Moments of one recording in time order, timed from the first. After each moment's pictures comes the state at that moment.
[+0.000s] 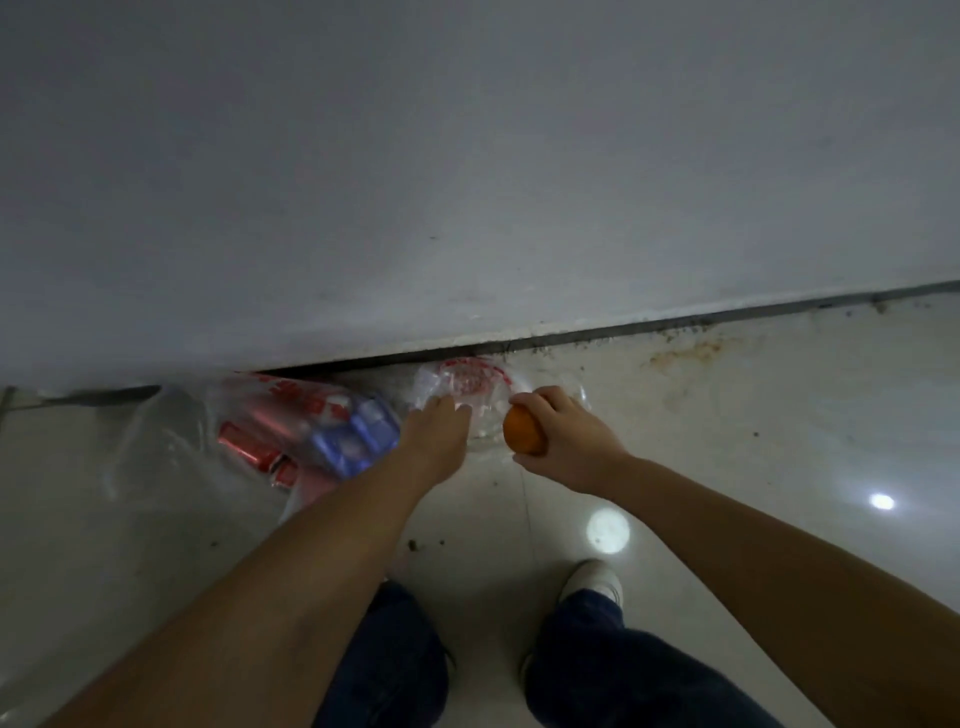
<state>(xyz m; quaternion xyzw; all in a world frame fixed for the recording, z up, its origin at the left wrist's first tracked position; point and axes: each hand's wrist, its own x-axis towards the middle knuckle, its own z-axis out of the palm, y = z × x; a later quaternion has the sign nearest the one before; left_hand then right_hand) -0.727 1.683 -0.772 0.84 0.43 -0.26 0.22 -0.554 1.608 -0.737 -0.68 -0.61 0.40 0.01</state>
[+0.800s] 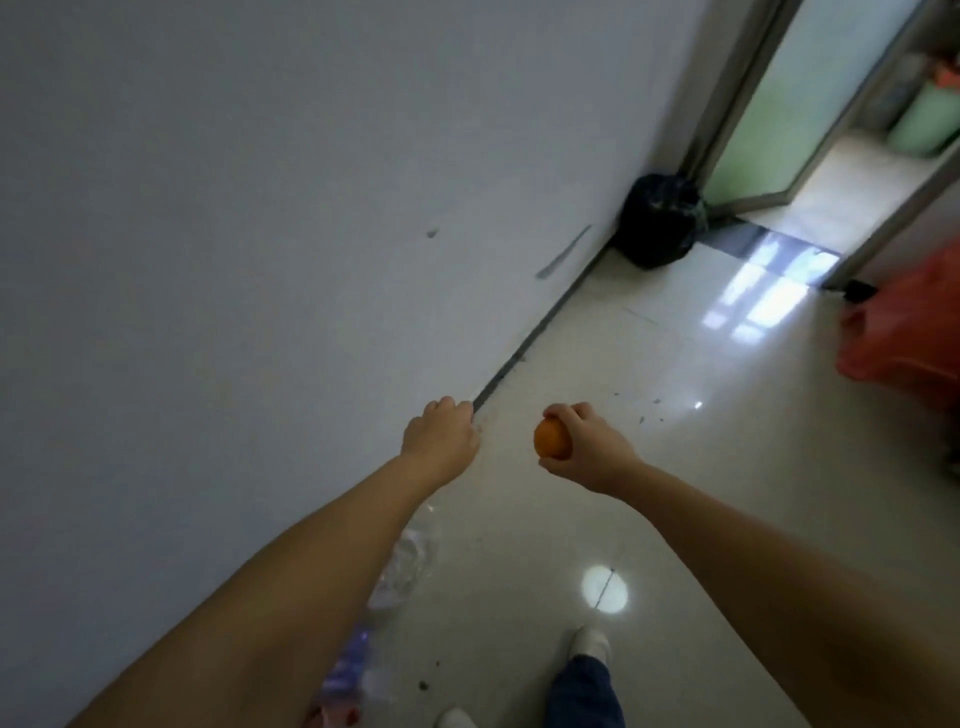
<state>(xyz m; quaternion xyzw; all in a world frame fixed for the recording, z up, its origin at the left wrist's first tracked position) -0.605 1.580 -0.272 0.97 0.14 -0.11 0.17 -0.530 1.382 -0.276 -0.92 -0.26 0.23 0.18</state>
